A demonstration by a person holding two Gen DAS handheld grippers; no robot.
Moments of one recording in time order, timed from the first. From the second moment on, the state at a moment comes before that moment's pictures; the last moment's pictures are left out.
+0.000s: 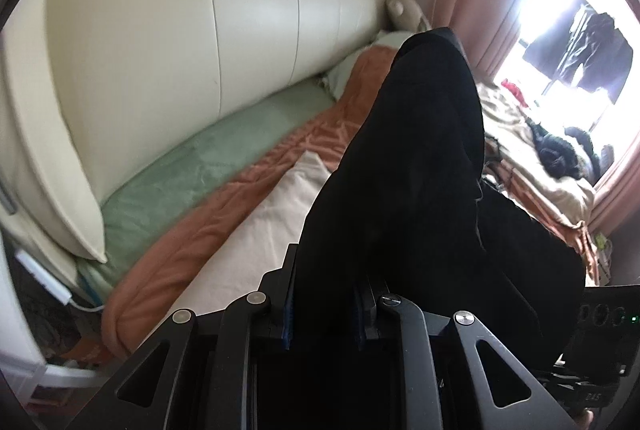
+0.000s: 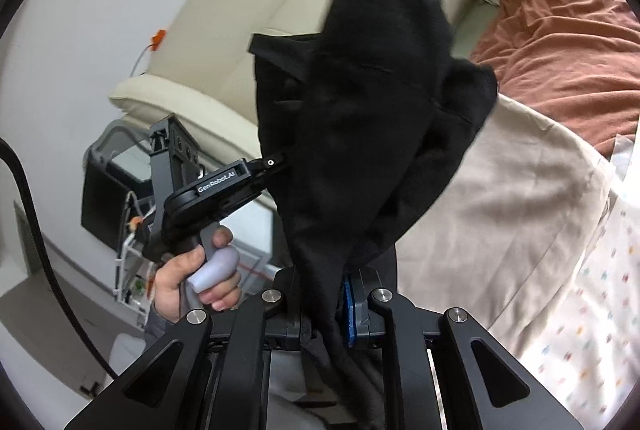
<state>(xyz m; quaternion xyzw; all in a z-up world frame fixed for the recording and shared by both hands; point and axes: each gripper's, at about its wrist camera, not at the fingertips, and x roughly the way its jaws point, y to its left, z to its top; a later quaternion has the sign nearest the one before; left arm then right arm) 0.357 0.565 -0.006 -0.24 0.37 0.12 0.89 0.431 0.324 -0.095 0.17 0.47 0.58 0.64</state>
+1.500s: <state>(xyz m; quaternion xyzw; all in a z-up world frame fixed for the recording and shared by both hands) 0.218 0.484 -0.074 -0.25 0.37 0.23 0.87 0.501 0.225 -0.144 0.11 0.53 0.41 0.73</state>
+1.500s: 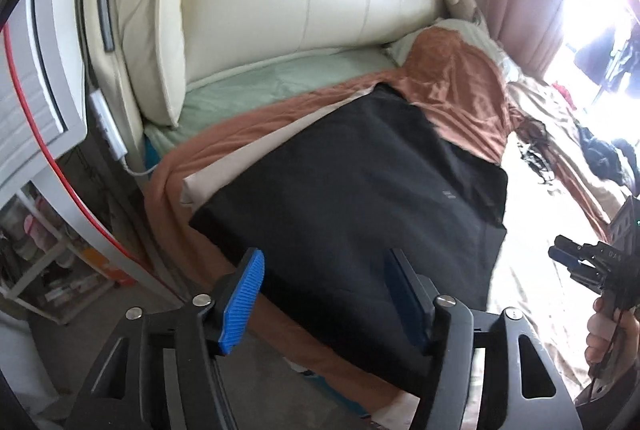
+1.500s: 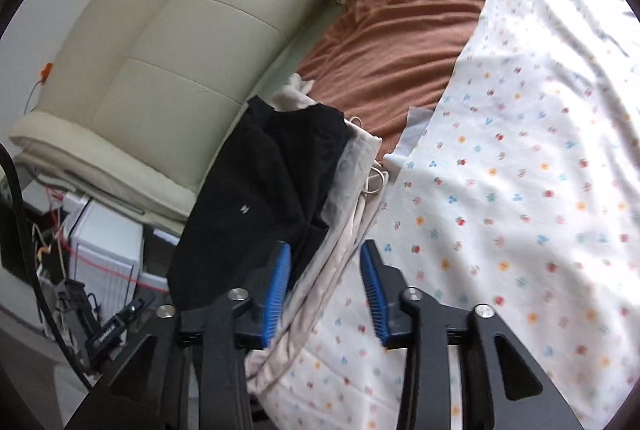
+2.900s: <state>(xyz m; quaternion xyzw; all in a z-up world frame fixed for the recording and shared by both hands) 0.126 0.170 0.065 -0.15 0.23 0.14 0.95 0.311 -0.087 0.023 0.05 0.35 0.35 0.87</state>
